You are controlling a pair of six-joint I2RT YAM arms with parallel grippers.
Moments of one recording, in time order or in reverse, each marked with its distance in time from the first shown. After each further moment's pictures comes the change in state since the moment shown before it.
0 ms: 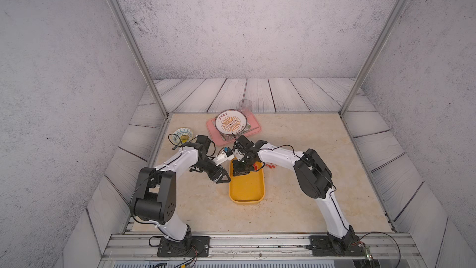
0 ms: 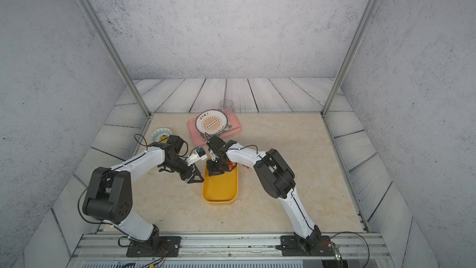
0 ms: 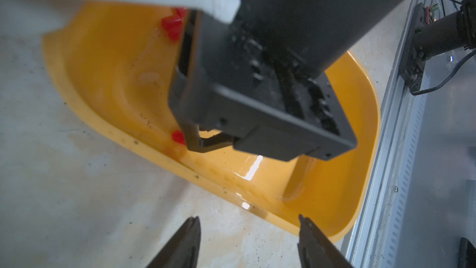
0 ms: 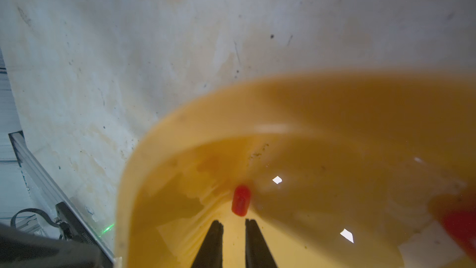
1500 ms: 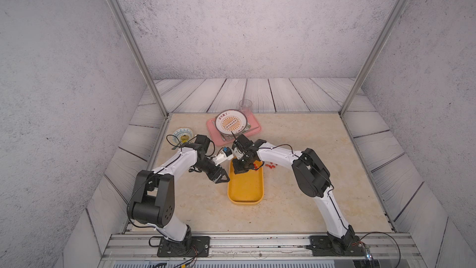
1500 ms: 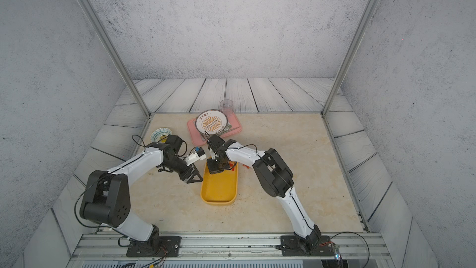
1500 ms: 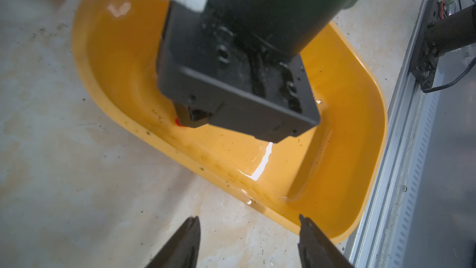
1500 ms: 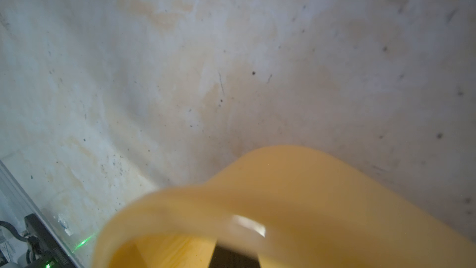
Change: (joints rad) left arm 0.006 -0.034 -0.005 0.000 -0.031 -0.003; right arm -0.019 0.029 0.040 -0.006 0.039 -0.080
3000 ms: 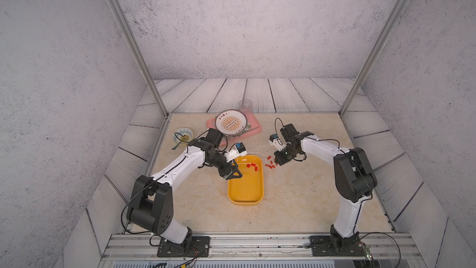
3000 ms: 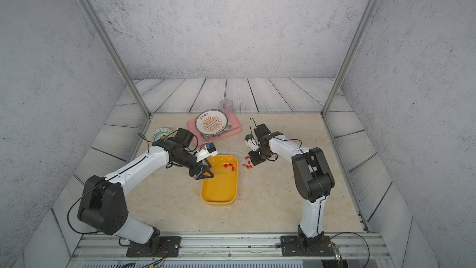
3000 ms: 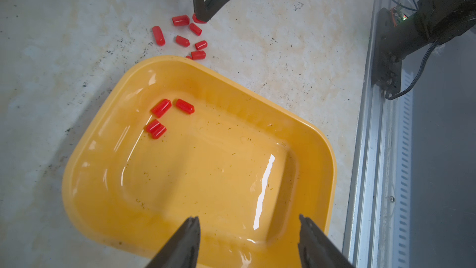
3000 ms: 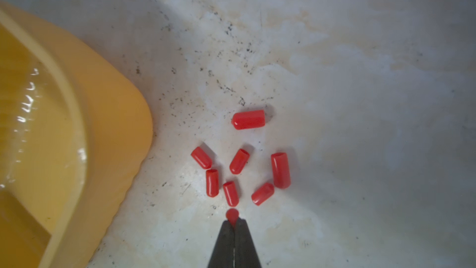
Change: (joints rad) left arm -0.179 -0.052 0.107 0.038 0.030 -0.026; right arm -0.400 -0.350 -0.423 -0.012 0.084 -0.553
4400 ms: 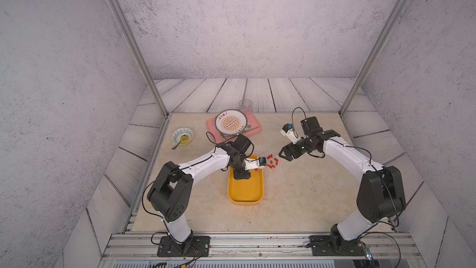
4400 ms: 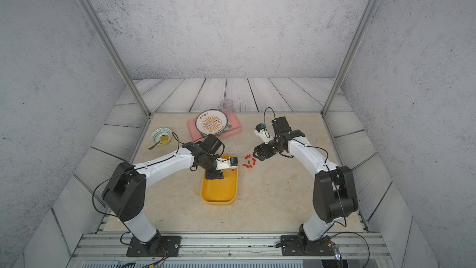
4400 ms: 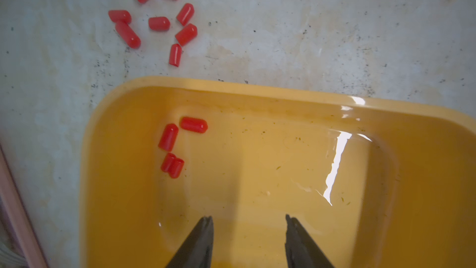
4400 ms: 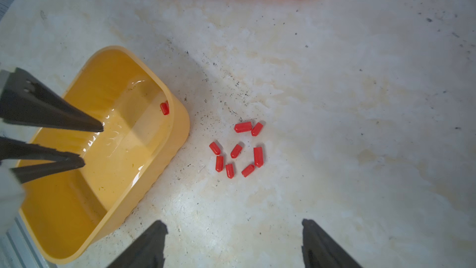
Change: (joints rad) left arm -0.276 0.205 0.102 0.132 -0.461 0.163; right arm -0.154 -0.317 -0.104 0.015 -0.182 -0.143
